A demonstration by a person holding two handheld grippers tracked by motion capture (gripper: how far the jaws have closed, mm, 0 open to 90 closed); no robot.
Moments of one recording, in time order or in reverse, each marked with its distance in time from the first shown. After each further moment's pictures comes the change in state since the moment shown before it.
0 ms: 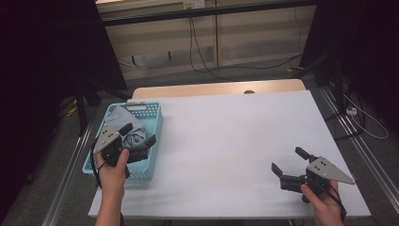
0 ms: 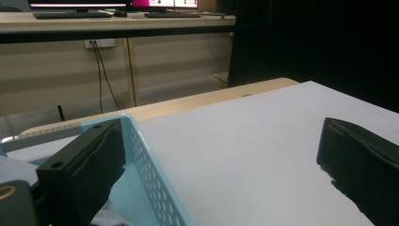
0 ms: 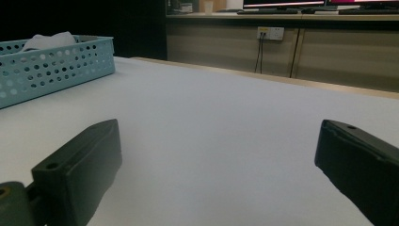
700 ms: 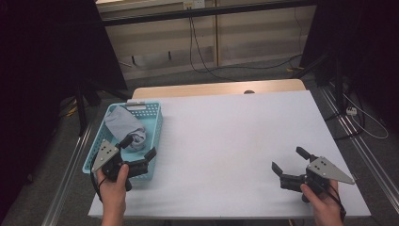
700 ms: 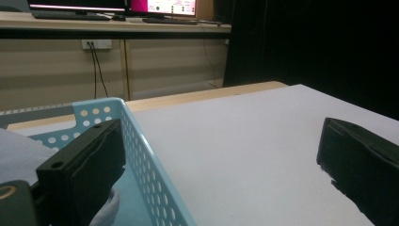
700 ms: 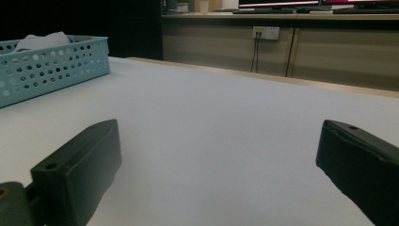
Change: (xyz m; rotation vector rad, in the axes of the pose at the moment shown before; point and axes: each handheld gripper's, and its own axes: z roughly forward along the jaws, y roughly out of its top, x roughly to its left) left arm -0.013 -0.029 -0.021 -0.042 -0.011 -0.039; right arm -0.001 -0.001 0.001 0.001 -0.016 0.002
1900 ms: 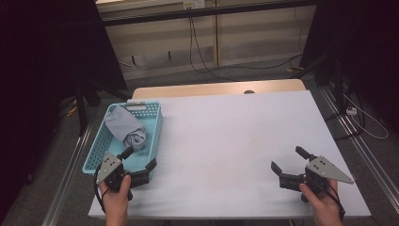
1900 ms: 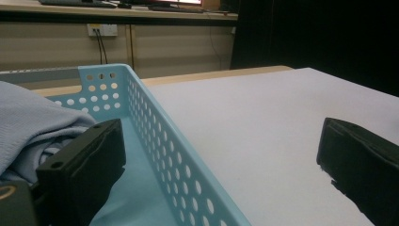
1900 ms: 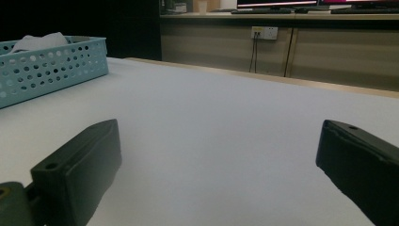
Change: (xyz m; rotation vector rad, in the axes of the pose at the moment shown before) left arm -0.001 -0.040 -0.009 0.025 0.028 -0.005; right arm 0.001 0.001 0.002 -0.001 -0.009 0.003
